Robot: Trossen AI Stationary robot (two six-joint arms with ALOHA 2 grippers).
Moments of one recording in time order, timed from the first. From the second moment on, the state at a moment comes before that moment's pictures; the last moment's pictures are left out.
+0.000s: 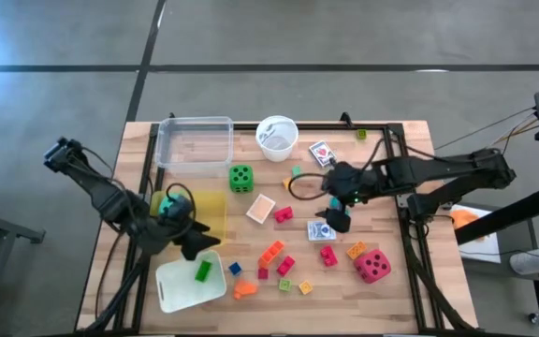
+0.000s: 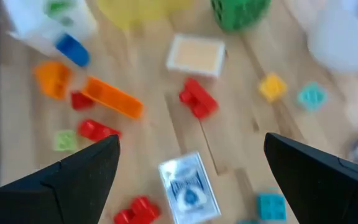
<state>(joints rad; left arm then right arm) -0.65 1.07 1.02 -0.70 -0.53 -1.37 0.13 1.28 1.21 -0.85 0.13 0.45</state>
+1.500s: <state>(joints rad) -0.31 1.03 0.99 -0.46 -0.25 -0.94 0.19 1.49 0.81 -0.50 0.08 0.28</state>
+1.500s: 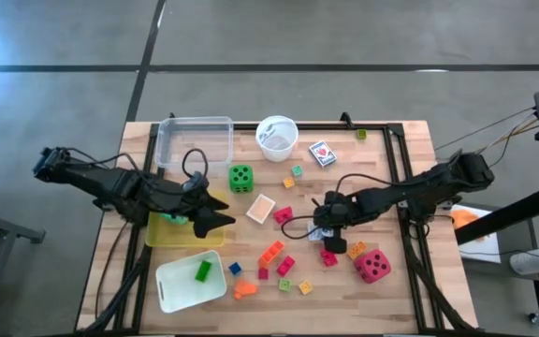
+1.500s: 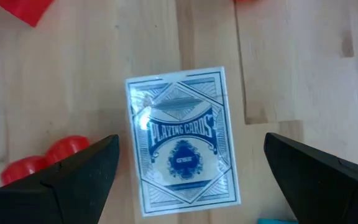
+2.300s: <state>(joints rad) -0.26 1.01 0.99 -0.48 -0.25 -0.89 0.21 1.63 0.79 -0.43 0.10 0.29</state>
